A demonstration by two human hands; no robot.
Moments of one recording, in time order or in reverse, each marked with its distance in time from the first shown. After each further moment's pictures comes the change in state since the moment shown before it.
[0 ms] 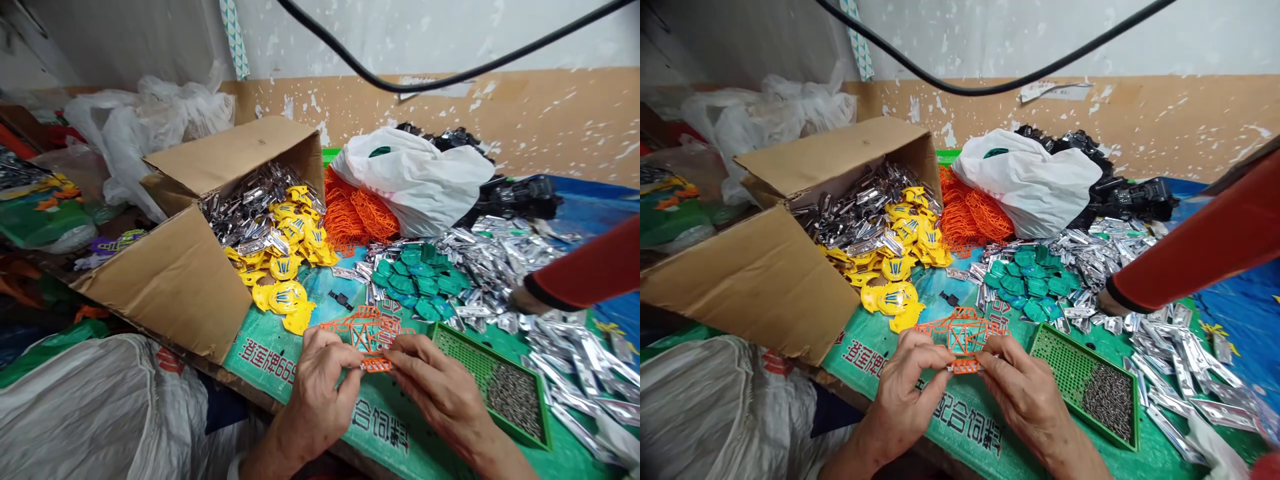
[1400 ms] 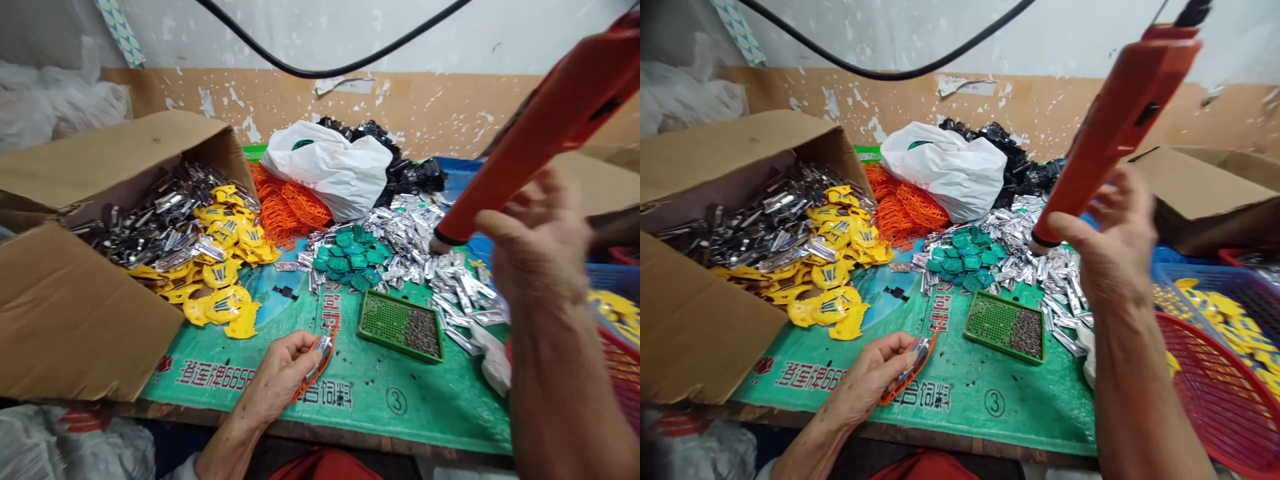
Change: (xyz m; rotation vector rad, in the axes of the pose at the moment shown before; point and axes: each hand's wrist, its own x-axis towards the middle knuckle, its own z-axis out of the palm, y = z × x) left_hand 0.015 0.005 0.011 -0.659 -0.620 -0.994; right_hand 0.027 0.063 -0.147 0.009 0.668 0.467
